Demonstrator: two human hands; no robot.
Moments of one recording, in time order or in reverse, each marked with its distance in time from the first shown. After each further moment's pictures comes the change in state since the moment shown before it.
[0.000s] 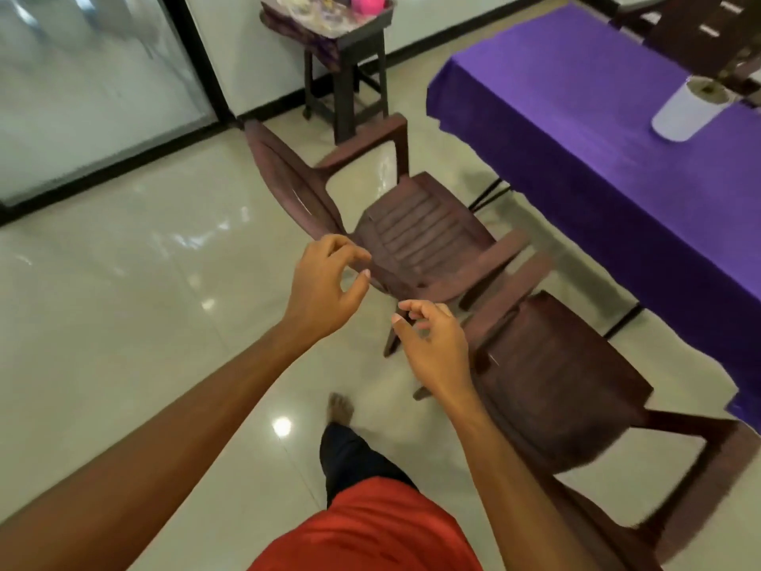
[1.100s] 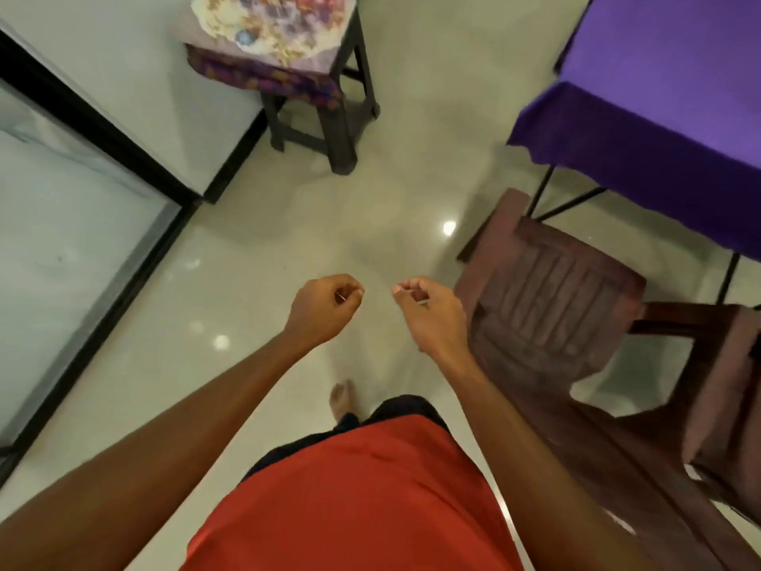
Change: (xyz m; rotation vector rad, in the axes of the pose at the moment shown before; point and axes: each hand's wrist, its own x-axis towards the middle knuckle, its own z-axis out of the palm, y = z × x) left_hand 0.498 -0.492 -0.050 -0.140 -0.695 -0.166; right_hand 0.542 -0.281 0.323 0.128 0.185 0.489
